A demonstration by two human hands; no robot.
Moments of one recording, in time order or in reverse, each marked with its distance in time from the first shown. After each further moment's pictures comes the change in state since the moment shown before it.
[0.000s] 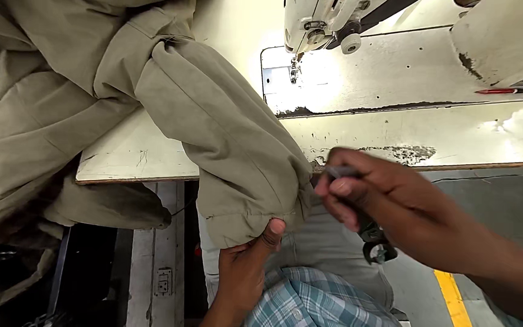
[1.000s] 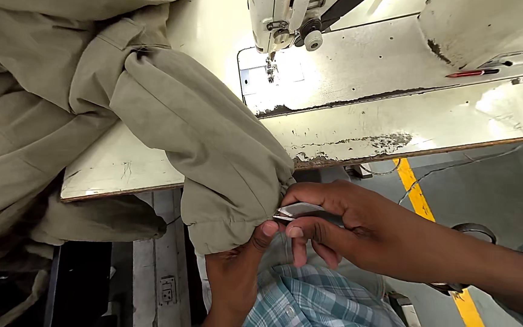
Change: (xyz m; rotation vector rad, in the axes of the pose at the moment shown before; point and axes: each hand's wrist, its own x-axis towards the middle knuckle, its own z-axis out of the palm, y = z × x) left_hand -0.001 -0.004 0.014 0.071 0.105 0.102; right_hand -0.015 0.004 0.009 0.091 -0.198 0.136
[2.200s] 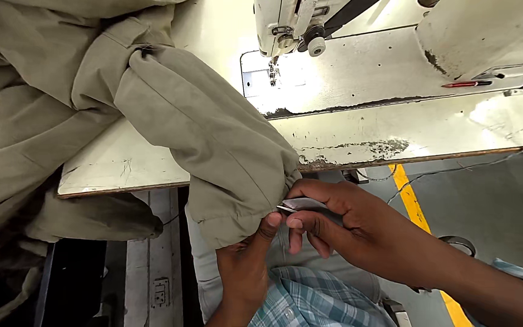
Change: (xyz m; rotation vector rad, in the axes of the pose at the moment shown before) left_hand 0.001 -0.012 0.013 -0.089 0.041 -0.002; right_hand -0.001 0.008 0.007 -0.103 0.138 -0.061
